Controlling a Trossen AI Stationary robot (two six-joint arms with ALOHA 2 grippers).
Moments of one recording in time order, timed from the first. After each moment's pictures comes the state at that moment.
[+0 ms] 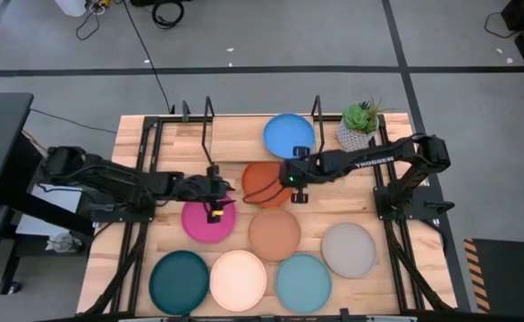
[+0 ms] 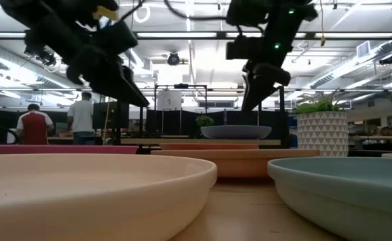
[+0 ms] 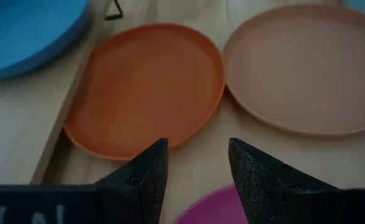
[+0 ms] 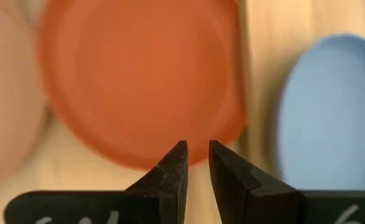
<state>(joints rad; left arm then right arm) -0.07 1.28 0.54 0.11 -0.22 0.07 -0.01 1.62 1.12 -0.62 0.36 -0.07</state>
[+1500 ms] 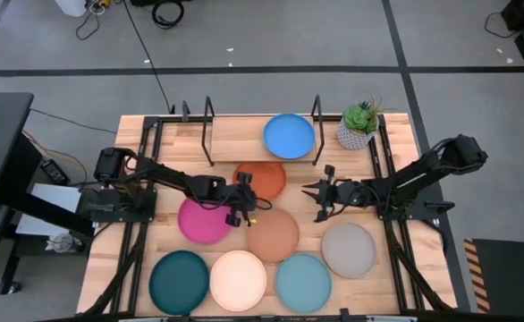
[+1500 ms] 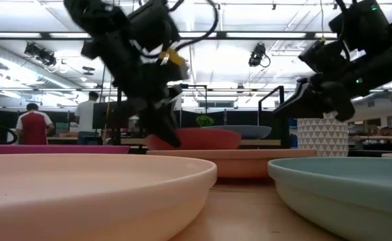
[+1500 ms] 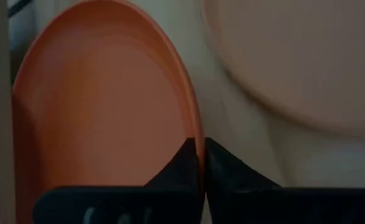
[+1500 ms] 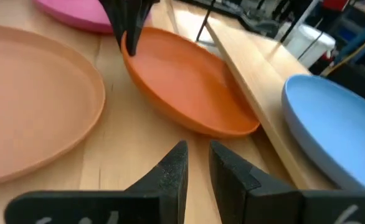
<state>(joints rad) -0.06 1.75 0.92 -0.09 -0.23 0.35 0.16 1.30 0.20 0.70 0.48 -0.18</state>
